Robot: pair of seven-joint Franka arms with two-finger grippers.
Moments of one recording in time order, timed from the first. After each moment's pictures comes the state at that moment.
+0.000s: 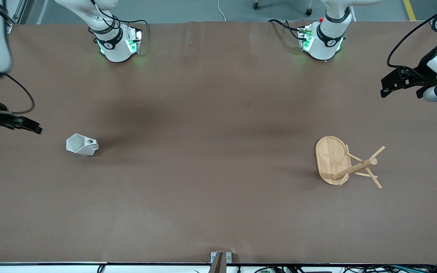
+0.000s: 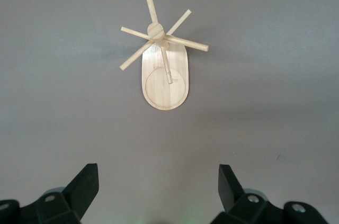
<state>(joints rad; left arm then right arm) 0.00 0.00 -0.10 -1.52 0.00 1.51 -0.07 -0.13 0.10 -0.04 -1.96 0.00 2.05 0.00</state>
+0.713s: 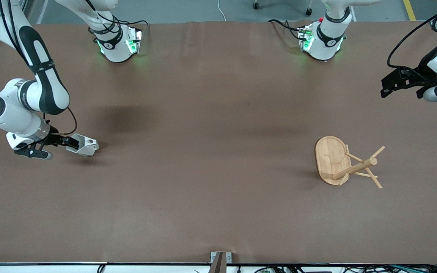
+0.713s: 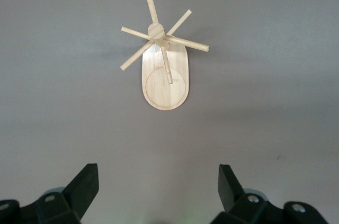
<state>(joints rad) 0.00 0.00 -0.10 -1.52 0.00 1.51 -0.07 -0.17 0.30 -0.04 -2.19 0.00 2.50 -0.06</state>
